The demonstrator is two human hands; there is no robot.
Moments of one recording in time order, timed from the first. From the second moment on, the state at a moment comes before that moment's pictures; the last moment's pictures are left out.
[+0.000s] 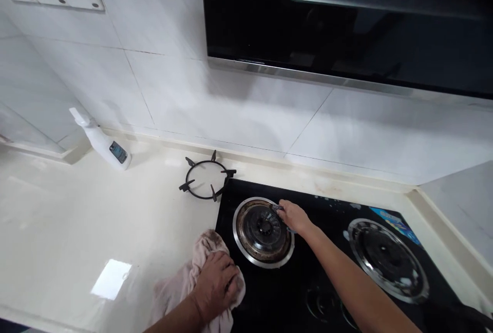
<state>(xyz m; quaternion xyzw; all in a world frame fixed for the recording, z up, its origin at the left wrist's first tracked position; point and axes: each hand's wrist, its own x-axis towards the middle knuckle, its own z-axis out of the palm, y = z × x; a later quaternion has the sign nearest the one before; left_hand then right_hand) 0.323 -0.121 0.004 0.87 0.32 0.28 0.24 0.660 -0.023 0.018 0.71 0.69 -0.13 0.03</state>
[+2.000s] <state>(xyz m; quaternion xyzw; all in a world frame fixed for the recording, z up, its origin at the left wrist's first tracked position) 0.327 -0.126 -0.012 0.86 0.35 0.30 0.21 0.550 0.038 0.047 0.59 0.79 -0.06 0.12</state>
